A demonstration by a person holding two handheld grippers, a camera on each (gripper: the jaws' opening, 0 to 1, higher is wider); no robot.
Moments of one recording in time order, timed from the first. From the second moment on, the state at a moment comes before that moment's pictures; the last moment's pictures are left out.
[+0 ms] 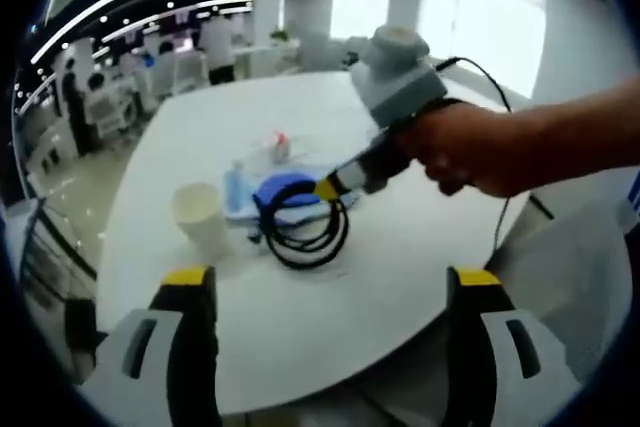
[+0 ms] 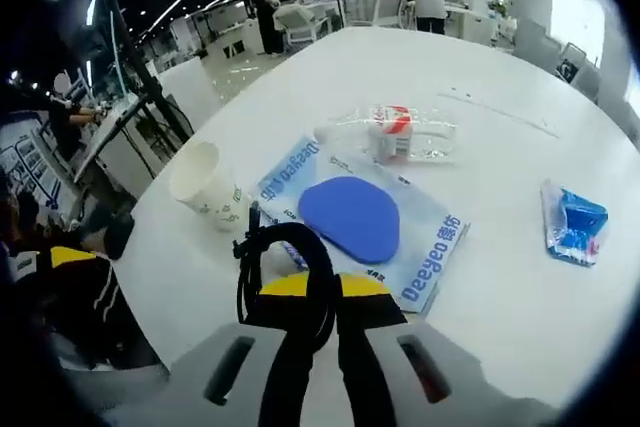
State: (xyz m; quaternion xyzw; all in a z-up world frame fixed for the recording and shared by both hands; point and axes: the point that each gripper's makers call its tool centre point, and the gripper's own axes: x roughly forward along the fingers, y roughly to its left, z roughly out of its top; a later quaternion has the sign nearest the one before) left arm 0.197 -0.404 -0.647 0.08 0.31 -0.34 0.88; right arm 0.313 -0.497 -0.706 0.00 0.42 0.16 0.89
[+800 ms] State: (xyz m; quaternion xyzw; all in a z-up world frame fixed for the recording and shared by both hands) left arm 0.194 -0.407 -0.649 0.10 0.32 -0.35 0.88; right arm 0.312 -0.556 -0.657 -0.01 0.38 0.13 0.92
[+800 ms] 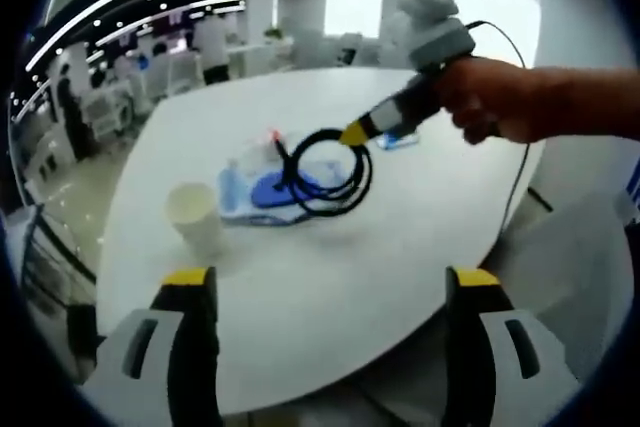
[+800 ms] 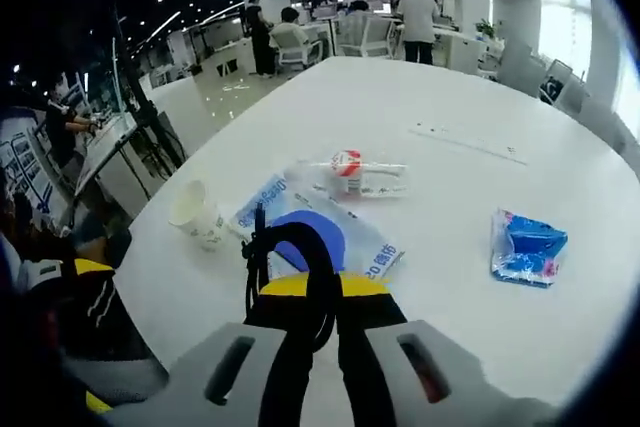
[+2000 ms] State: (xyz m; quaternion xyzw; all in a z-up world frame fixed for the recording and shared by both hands) left arm 0.191 -0.409 -0.651 0.11 0.32 -0.36 0.87; right arm 0.286 -0.668 -0.631 0.02 0.37 0.04 0.93
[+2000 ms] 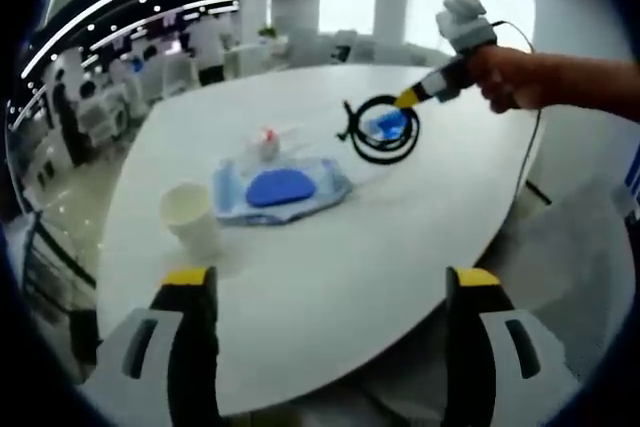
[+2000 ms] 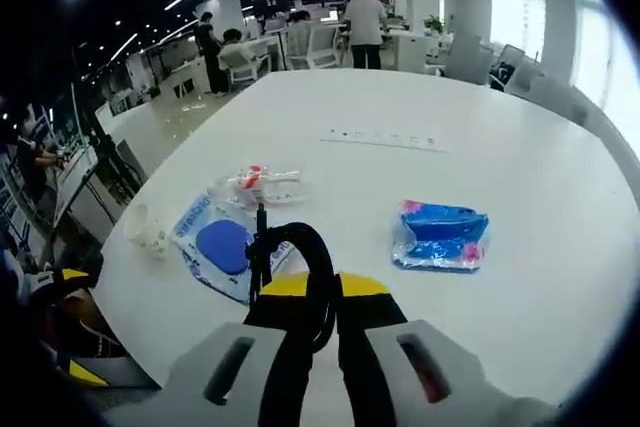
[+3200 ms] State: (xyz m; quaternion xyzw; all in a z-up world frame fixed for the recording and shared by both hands) left arm 0.190 -0.407 -0.653 0.10 0.32 -0.36 0.87; right arm 0.245 -0.723 -0.664 0.06 0.42 -0.04 0.90
